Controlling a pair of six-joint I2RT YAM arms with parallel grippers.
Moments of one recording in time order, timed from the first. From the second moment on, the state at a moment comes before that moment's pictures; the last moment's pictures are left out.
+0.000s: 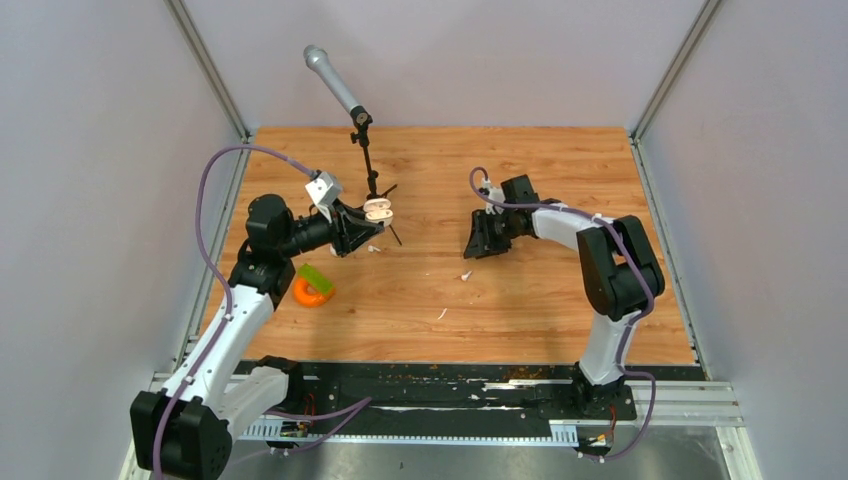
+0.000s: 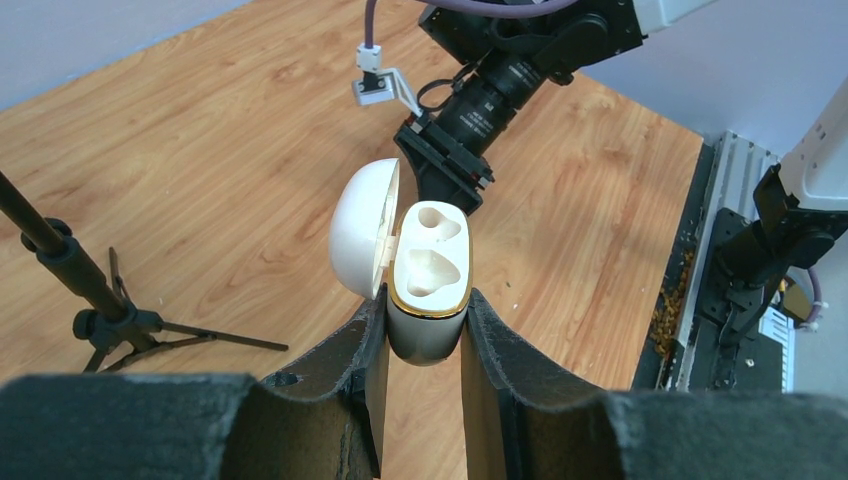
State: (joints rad) left arm -0.20 0.94 0.72 0.11 0.85 -0.09; right arm 0.34 1.89 1.14 -0.31 -0.55 0.22
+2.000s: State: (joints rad) left arm -0.19 0.95 0.79 0.07 0.81 -0.05; right arm 0.63 2.02 1.58 -0.73 -0.33 -0.36
